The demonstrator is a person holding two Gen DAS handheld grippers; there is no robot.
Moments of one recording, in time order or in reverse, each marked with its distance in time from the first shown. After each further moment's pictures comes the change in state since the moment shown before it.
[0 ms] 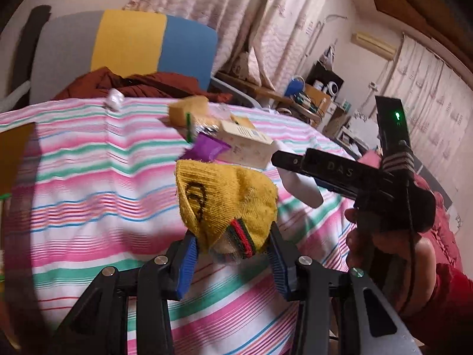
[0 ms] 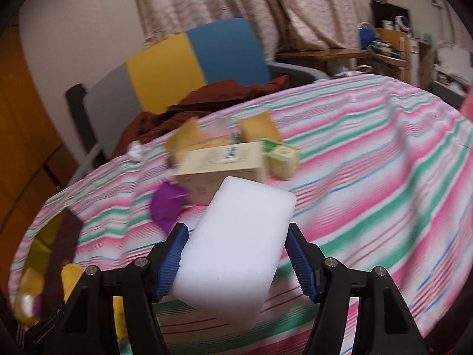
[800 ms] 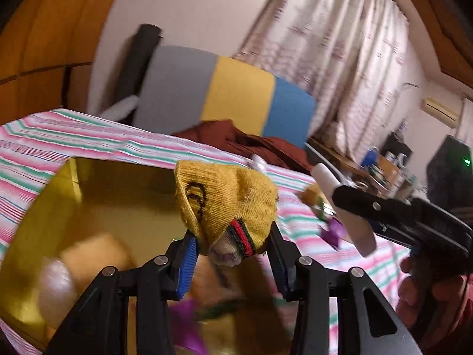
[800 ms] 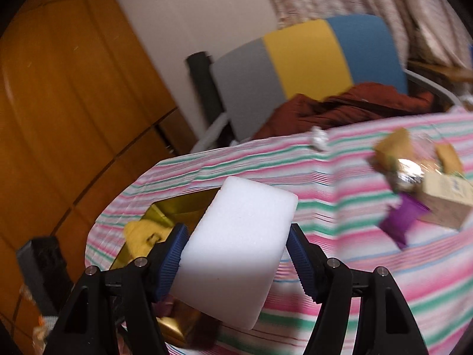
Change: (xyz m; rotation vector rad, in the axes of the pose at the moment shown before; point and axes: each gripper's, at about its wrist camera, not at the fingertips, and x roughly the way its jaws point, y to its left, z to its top) left arm -0.138 0.151 0.018 -0.232 -0.264 0.360; right arm -0.002 0.216 -0.014 -0.255 0.074 0.493
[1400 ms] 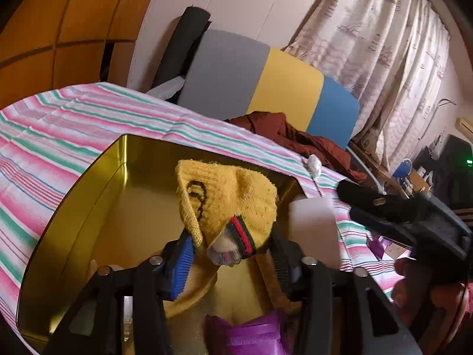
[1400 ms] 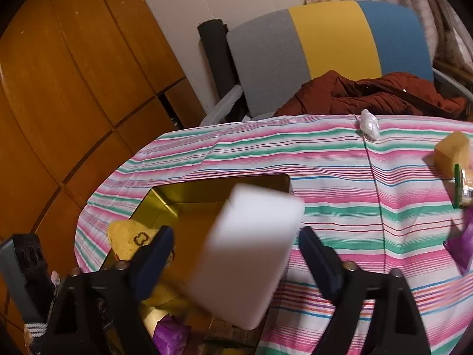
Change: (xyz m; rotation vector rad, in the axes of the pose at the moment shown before) left arm 0.022 0.063 -0.002 -0.123 0.074 0.135; right arm 0.098 0.026 0.009 0.001 0.106 0.002
